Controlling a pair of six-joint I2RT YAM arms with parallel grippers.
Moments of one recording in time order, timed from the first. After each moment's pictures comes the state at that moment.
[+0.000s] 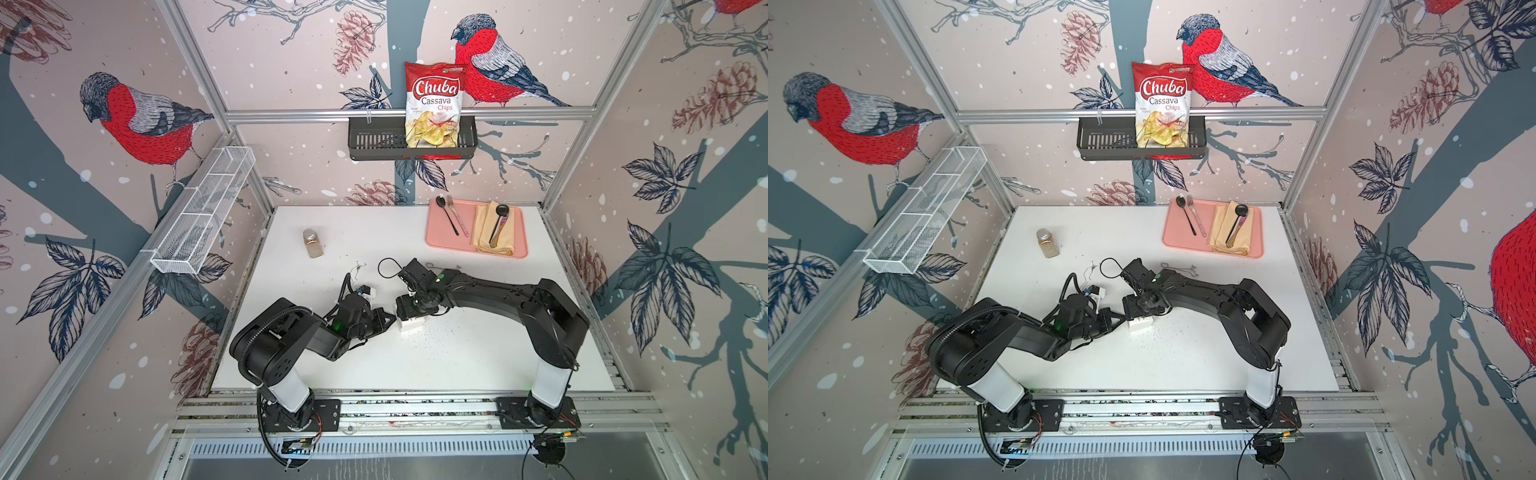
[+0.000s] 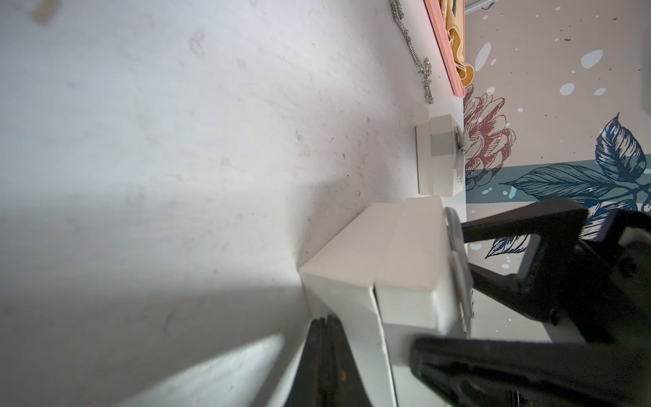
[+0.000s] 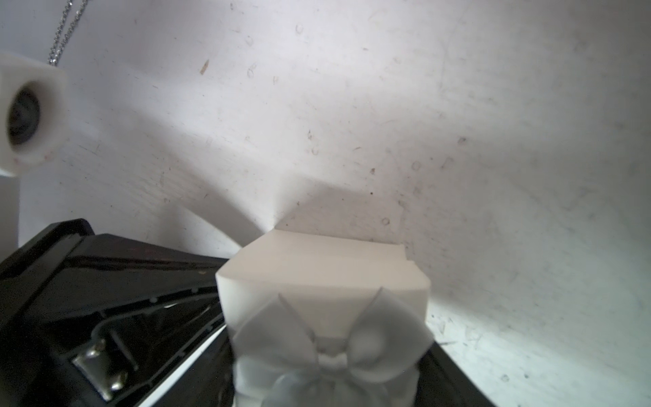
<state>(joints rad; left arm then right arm) -0.56 1.65 0.31 0.75 0.45 -0.94 0.93 1.85 1.25 -0.58 -0.09 0.53</state>
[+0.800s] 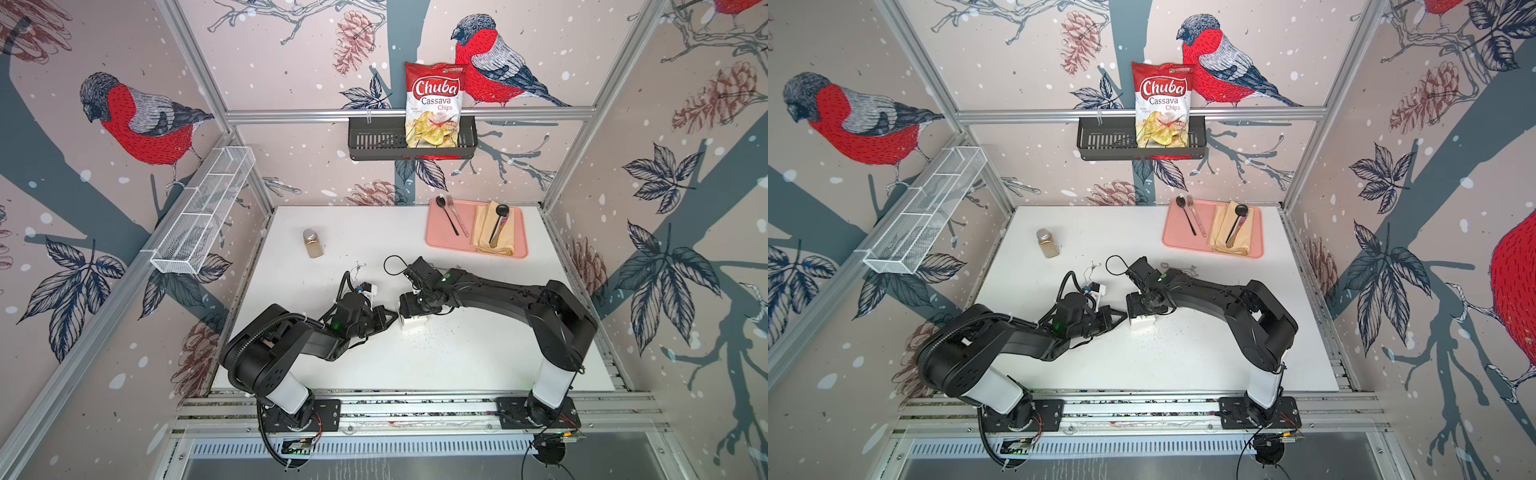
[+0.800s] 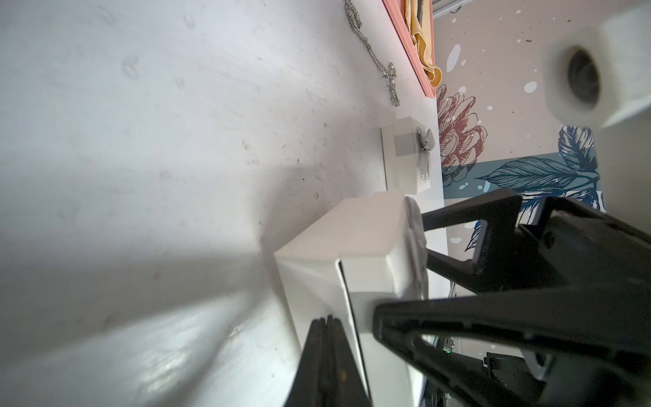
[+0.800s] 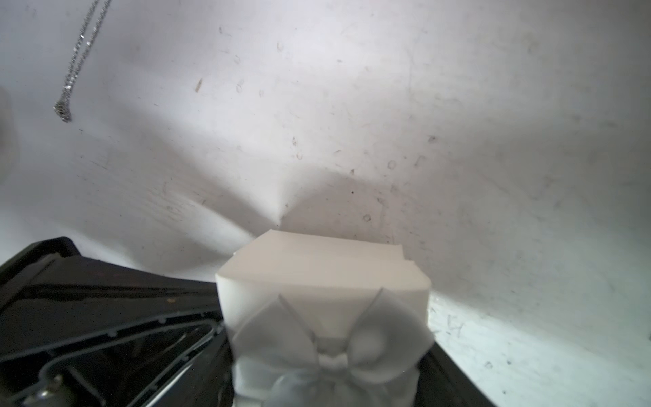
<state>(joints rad) -0.57 1.57 0.31 0.74 0.47 -0.95 0.90 1.80 1.21 -0.55 -0.09 0.55</state>
